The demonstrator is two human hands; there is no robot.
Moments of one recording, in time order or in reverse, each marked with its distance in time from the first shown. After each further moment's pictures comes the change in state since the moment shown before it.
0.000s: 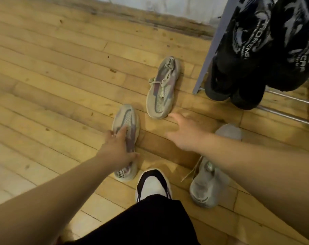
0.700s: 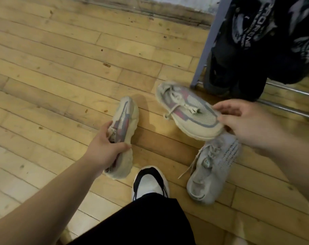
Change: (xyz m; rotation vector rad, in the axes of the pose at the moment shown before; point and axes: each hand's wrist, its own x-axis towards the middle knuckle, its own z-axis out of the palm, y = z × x) left_hand -0.010 0.002 -0.006 -0.727 0.083 -0.031; right_hand -0.064 0.070 -0.077 0.410 0.356 0.021
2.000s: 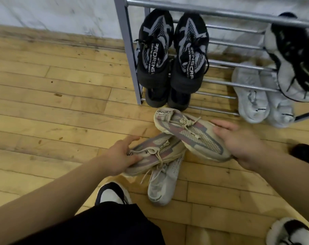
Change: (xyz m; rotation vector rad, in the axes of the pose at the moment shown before) left_hand -0.010 0.071 0.114 0.606 -0.472 0.333; right_hand -0.064 0.075 -0.090 0.337 0.168 0.362
